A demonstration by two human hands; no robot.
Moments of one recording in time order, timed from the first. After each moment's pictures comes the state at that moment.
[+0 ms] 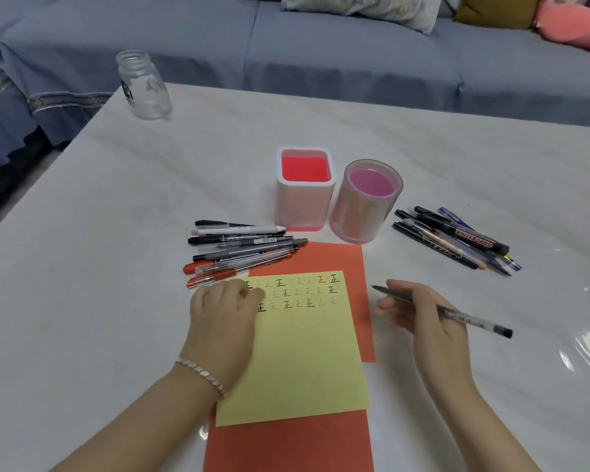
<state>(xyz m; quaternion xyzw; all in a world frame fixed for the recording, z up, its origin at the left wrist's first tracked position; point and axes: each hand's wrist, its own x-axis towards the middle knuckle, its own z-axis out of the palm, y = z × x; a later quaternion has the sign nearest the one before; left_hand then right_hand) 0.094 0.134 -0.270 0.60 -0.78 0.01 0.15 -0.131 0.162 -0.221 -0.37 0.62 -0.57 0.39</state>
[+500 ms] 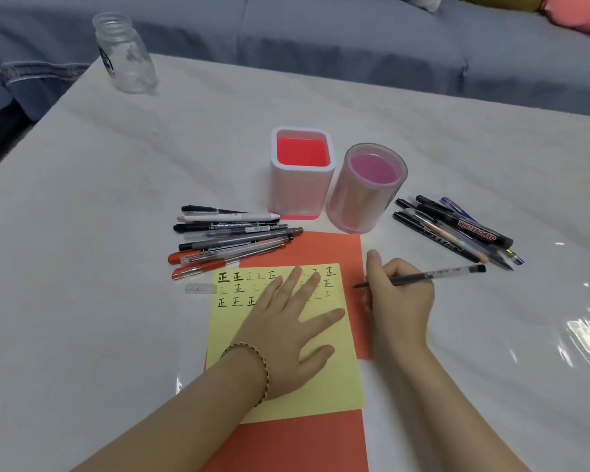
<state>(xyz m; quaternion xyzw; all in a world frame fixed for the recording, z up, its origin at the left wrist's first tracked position) 0.044 0.136 -0.278 0.44 -0.89 -0.11 0.01 -0.114 0.120 -0.247 -0.35 0.68 -0.56 0.30</state>
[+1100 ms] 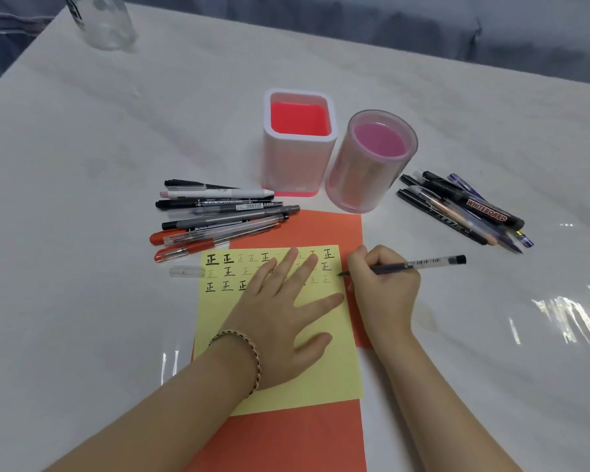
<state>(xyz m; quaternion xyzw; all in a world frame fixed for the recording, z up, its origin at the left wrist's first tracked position) 0.043 0.135 -0.284 0.44 -0.89 -0.12 0.08 -0.106 0.115 -0.269 -0.43 0.69 -0.52 0.27</state>
